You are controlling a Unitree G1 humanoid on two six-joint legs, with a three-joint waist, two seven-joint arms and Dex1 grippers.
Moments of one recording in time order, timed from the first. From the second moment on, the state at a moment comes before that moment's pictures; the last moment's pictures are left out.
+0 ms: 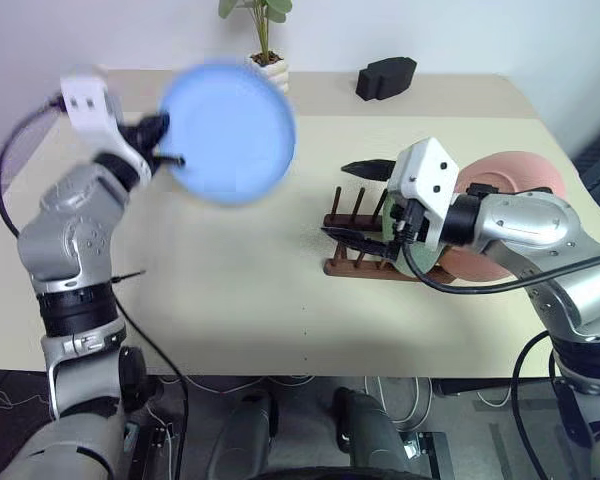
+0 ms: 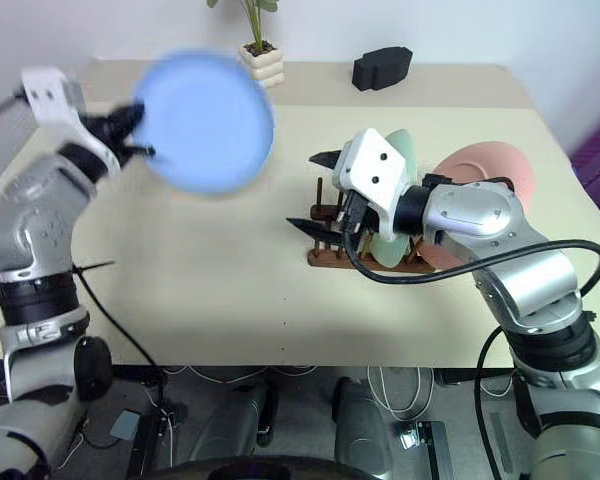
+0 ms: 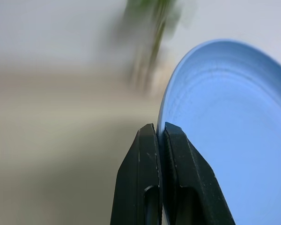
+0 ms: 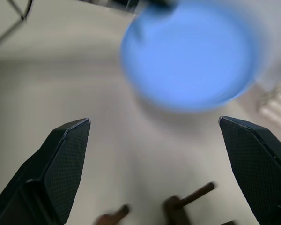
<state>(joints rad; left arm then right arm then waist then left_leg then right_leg) -0.77 0.45 0.34 -0.06 -0.40 0.67 -0.30 -0.62 -0.78 0.13 -0.53 0.44 0.64 0.72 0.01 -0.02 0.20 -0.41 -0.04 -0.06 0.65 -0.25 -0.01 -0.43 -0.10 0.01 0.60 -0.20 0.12</state>
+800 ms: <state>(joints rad) -0.90 0.30 0.13 -0.26 -0.34 0.68 -0.19 -0.74 -0.63 0.40 -0.32 -0.39 0.24 0.57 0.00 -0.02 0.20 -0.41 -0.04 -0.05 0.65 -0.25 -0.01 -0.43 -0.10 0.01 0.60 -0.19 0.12</state>
